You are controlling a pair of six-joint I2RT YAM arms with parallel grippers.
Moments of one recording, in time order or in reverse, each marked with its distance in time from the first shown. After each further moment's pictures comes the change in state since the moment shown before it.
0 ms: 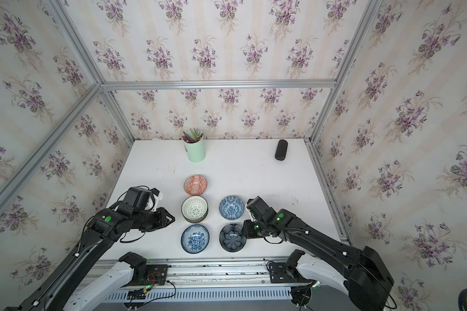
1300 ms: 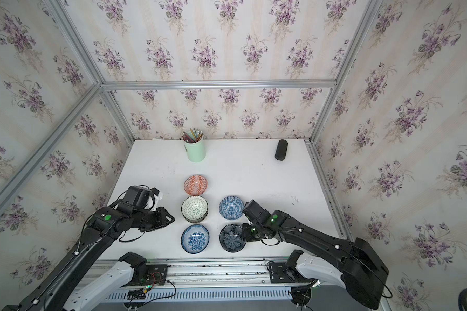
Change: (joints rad) left arm 0.000 0.023 0.037 -0.033 0.000 0.003; right arm 0.066 0.046 -0.008 0.011 0.035 0.036
